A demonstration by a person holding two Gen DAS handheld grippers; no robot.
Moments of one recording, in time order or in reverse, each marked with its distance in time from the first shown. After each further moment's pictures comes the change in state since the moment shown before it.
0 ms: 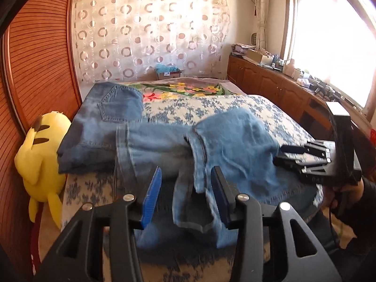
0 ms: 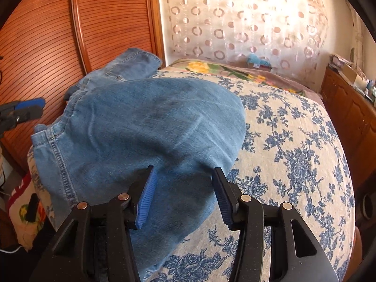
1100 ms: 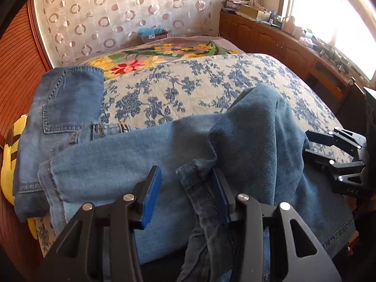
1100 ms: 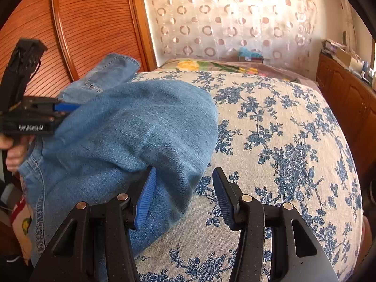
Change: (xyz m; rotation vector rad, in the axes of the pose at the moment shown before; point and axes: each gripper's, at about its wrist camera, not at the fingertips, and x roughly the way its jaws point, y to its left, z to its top) left arm 0.127 -0.027 0.038 0.099 0.287 -0.003; right arm 0.022 -0.044 0.001 0.091 0.000 0.005
